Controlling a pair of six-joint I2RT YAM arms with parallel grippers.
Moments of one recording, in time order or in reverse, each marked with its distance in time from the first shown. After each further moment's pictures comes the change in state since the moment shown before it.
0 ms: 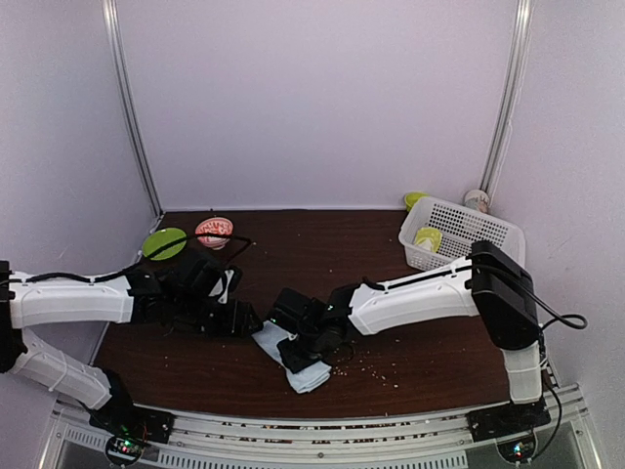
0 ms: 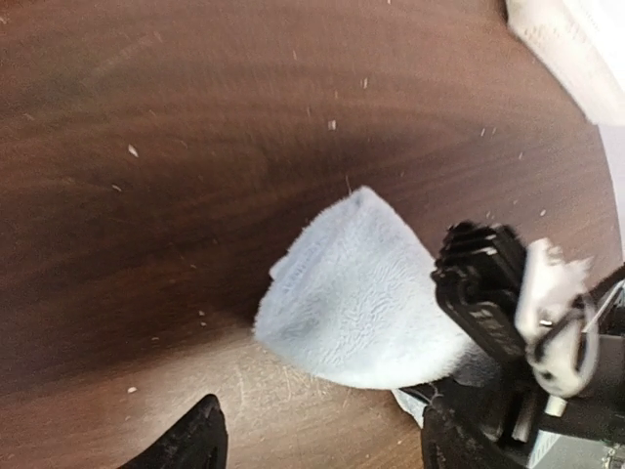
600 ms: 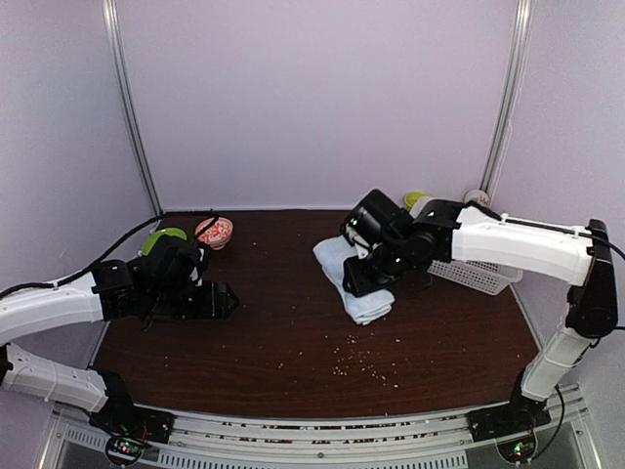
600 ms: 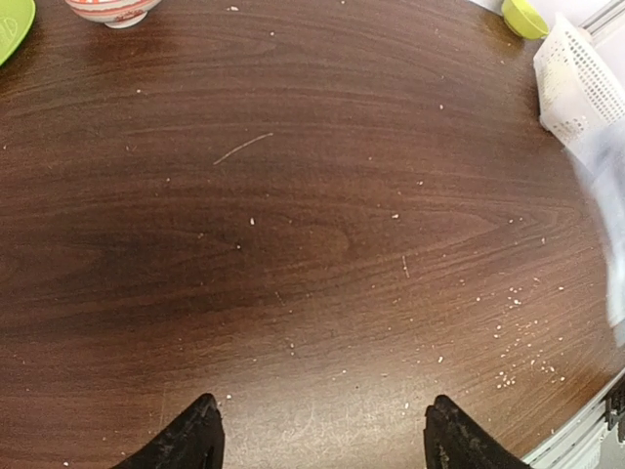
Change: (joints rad) left arm 0.017 -0.184 0.047 -0.161 -0.240 -0.015; right arm -0.243 -0.439 -0.052 -0.272 0.084 -0.085
